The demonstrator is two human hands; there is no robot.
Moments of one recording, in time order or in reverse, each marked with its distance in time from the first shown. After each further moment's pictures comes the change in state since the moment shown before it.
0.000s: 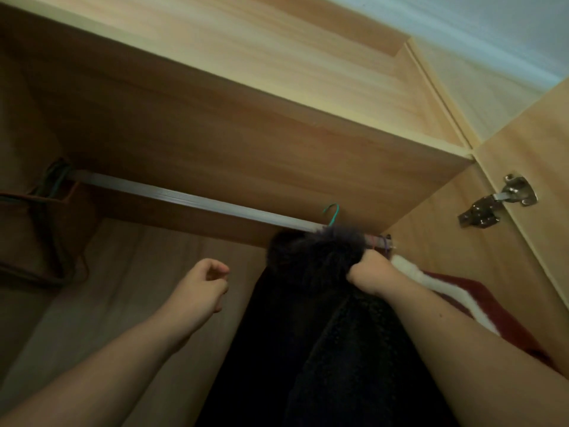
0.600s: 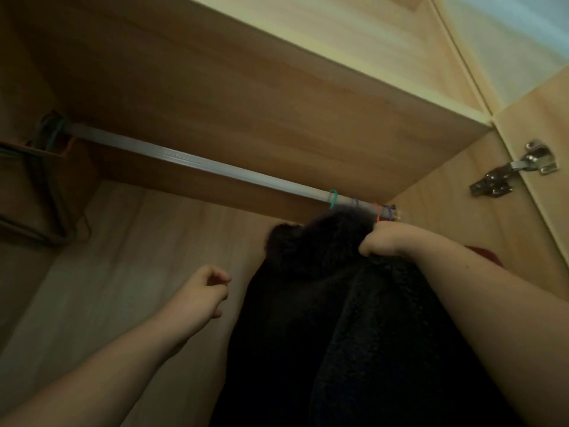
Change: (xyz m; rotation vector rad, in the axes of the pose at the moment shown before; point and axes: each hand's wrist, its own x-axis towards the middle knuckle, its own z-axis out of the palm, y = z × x) left_hand -0.023 -0.061 -0.002 0.019 -0.082 -0.177; right_hand -0.027 -0.023 -0.032 -0.385 -0.292 0.153
